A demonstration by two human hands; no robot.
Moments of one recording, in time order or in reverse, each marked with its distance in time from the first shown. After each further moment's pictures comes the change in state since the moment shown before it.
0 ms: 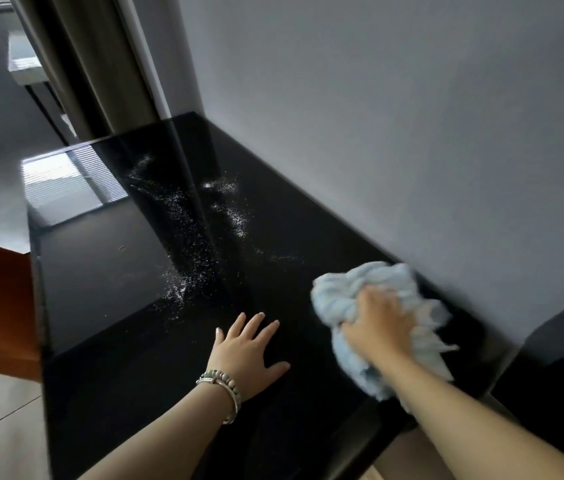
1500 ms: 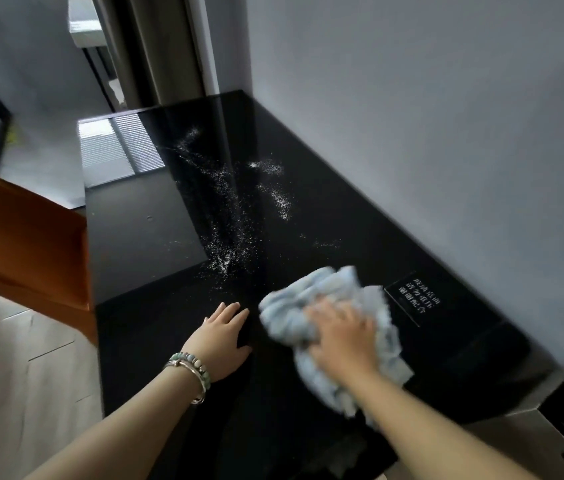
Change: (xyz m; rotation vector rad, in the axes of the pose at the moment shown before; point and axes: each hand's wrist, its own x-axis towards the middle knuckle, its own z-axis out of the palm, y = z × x) left_hand -0.037 -0.079 -0.002 -0.191 -0.018 -0.128; right_hand -0.044 -0.076 0.036 -0.095 -0.086 -0.493
